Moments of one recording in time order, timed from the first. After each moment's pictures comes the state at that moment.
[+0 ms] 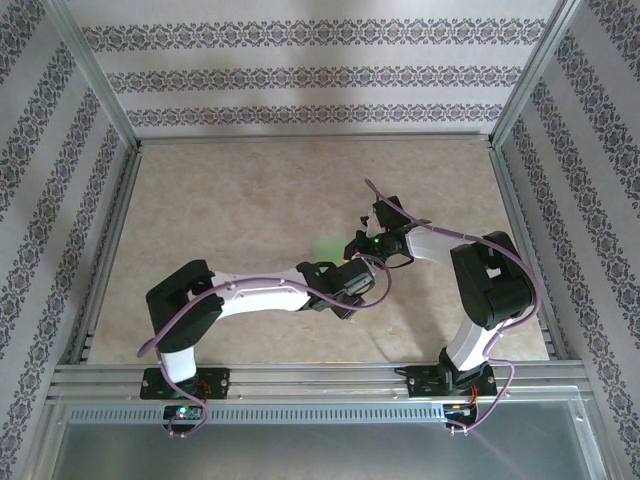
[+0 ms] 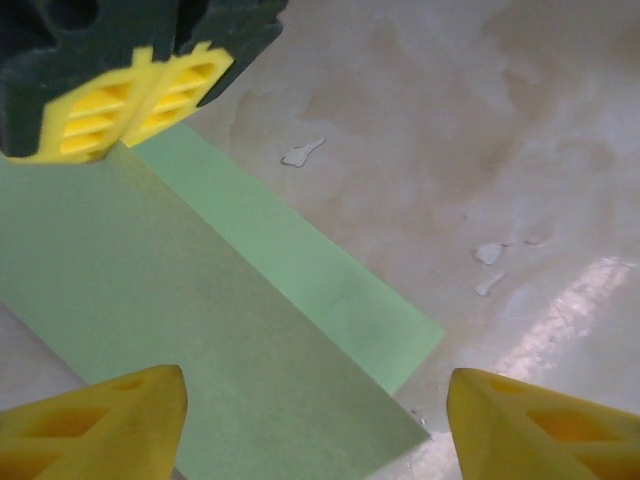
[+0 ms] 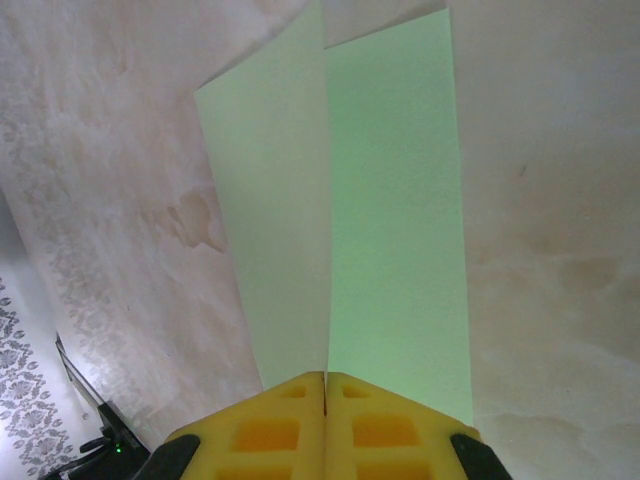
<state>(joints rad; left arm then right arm) -1.09 1.83 1.20 -0.49 -0.26 -0.22 0.37 1.72 0.90 -0.27 -0.63 0.71</state>
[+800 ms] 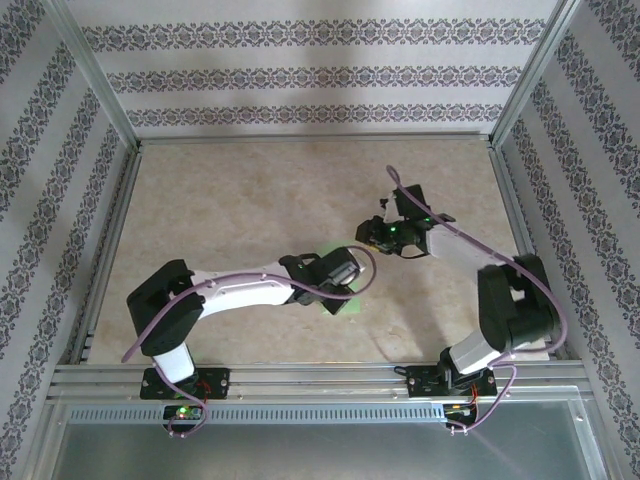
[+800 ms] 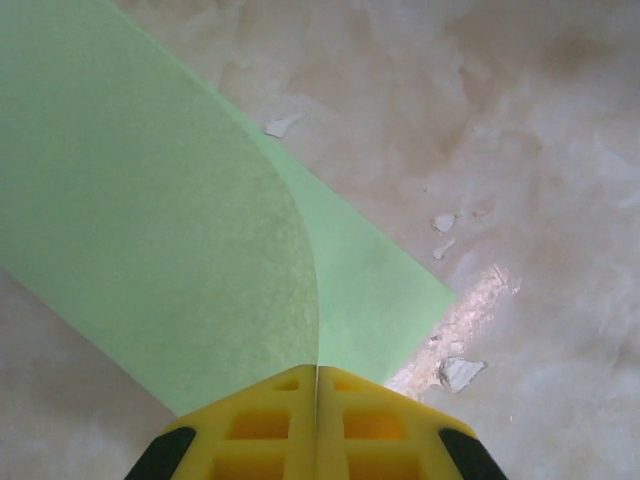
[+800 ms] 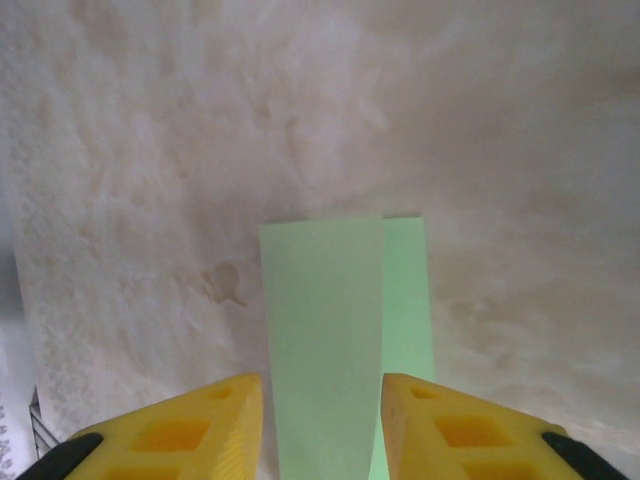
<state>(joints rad) -1.00 1.71 1.11 -0.45 -0.02 -0.28 0.26 1.51 0.90 -0.35 -0.51 0.63</state>
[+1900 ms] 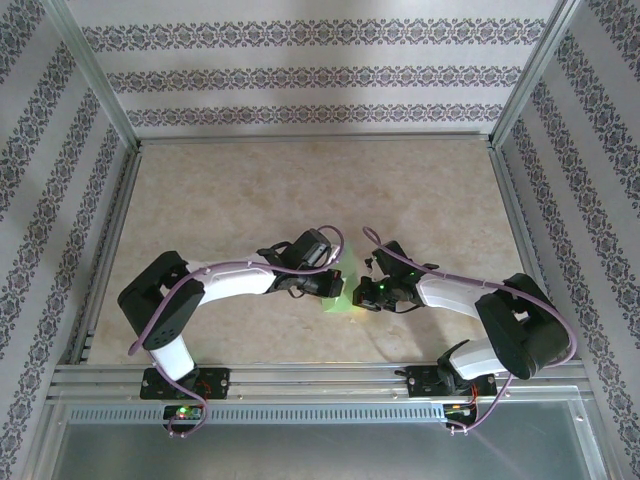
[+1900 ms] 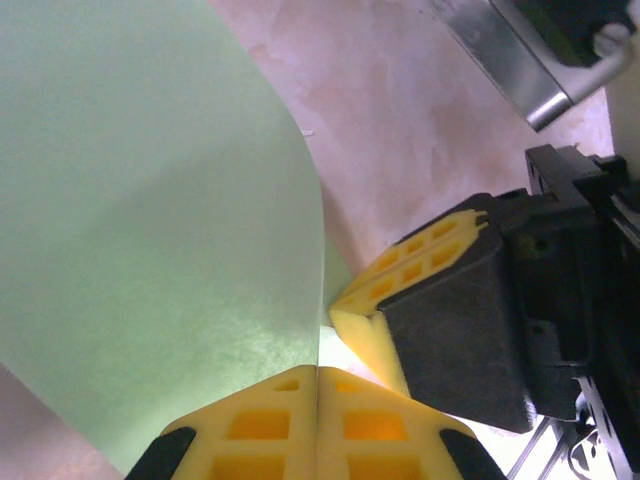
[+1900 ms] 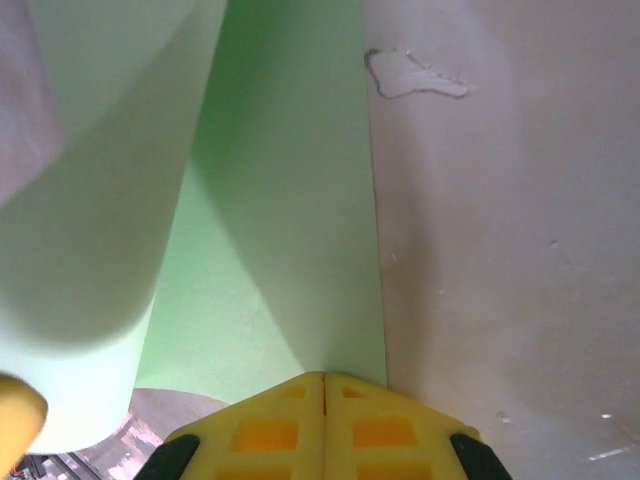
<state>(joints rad) -0.82 1.71 0.96 -0.17 0.36 -0.60 0.55 1.42 0.52 -0.22 -0.46 0.75</state>
